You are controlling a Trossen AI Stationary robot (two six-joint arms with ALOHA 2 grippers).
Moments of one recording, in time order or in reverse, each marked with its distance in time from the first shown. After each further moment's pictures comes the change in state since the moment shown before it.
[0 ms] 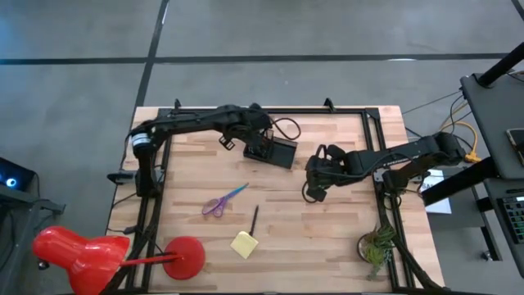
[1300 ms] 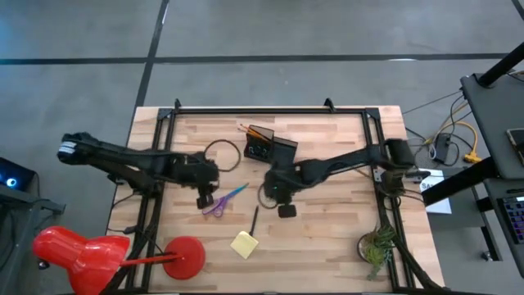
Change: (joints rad) left arm -0.481 -0.777 -0.791 0.288 0.333 -1.584; right arm -0.067 0.484 0.234 0.424 -0.454 -0.598
